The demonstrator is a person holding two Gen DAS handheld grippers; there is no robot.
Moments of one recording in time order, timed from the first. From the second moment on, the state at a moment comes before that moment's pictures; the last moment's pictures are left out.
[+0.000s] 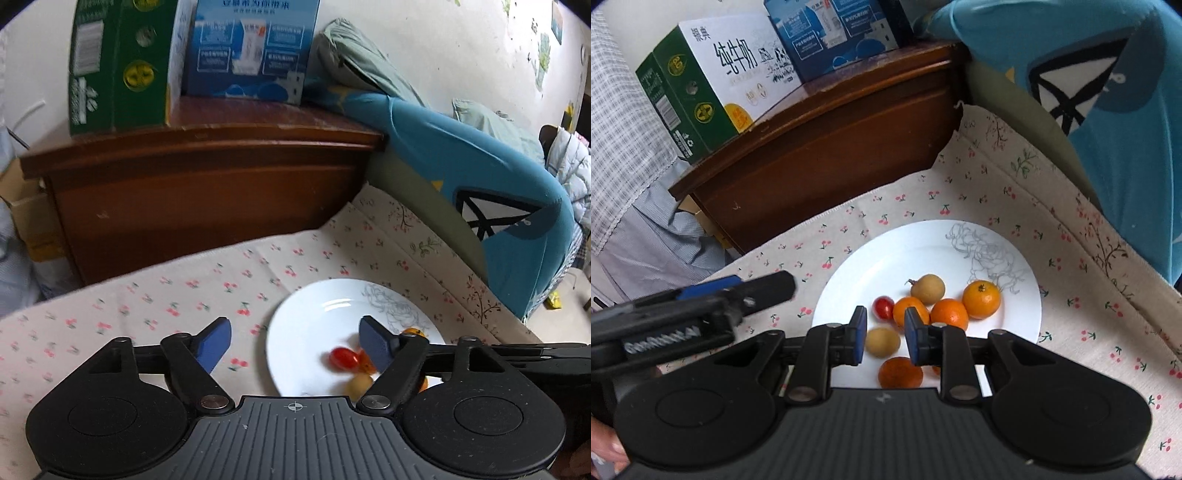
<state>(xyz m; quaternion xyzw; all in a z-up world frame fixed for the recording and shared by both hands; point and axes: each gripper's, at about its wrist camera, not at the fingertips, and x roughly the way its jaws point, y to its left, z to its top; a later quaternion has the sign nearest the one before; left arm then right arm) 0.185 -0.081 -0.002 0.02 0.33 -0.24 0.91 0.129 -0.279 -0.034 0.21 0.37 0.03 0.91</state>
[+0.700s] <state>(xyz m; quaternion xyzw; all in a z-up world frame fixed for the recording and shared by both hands) 0.135 -0.026 -0.001 0.01 0.36 -0.18 0.92 0.076 -0.260 -0.032 0.22 0.37 0.05 0.90</state>
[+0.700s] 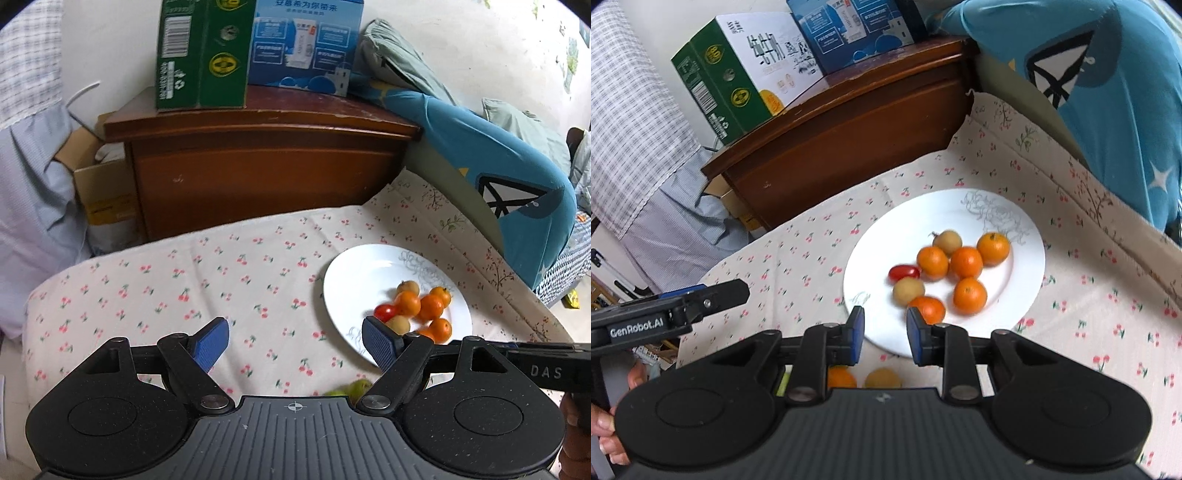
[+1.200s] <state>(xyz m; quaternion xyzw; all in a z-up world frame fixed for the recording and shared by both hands) 0.115 -0.004 -0.026 -0.01 0.41 -0.15 0.90 0.047 -0.217 -0.057 0.20 0.42 0.10 0.88</state>
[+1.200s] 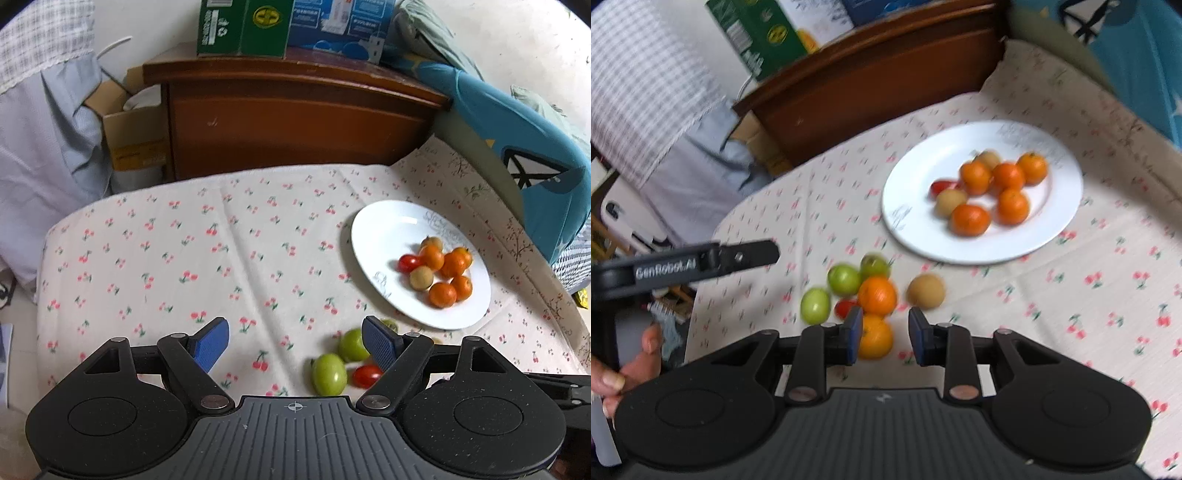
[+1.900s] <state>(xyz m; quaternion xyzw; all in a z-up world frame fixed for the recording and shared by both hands) 0.109 -0.013 -0.054 0.04 0.44 -0.18 0.88 0.058 -0.191 -0.077 0.16 0.45 0.11 0.87</state>
